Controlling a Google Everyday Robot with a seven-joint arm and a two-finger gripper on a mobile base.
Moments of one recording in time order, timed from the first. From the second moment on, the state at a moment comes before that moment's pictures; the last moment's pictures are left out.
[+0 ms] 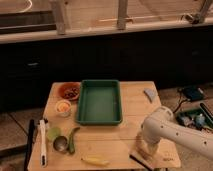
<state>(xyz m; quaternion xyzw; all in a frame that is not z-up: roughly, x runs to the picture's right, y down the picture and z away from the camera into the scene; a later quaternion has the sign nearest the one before) 0.227 0.307 0.776 -0.35 -0.07 -0.18 0.92</state>
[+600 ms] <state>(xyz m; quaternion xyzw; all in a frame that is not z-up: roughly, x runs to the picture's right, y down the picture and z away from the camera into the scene) 0.247 0.283 0.768 -0.32 -0.04 -0.17 0.93</state>
